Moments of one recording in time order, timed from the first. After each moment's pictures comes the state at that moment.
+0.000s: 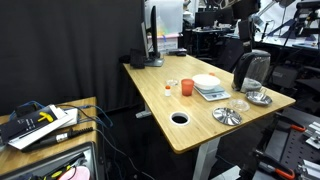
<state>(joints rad) 0.01 -0.28 -0.03 -2.42 -0.09 1.78 -0.20</state>
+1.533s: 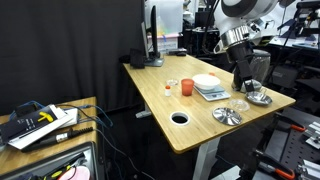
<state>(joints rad) 0.03 -0.03 -0.05 -2.54 0.17 1.93 -0.50</state>
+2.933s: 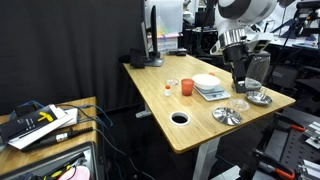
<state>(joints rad) 0.03 0.00 -0.05 -2.54 0.31 2.00 -0.67</state>
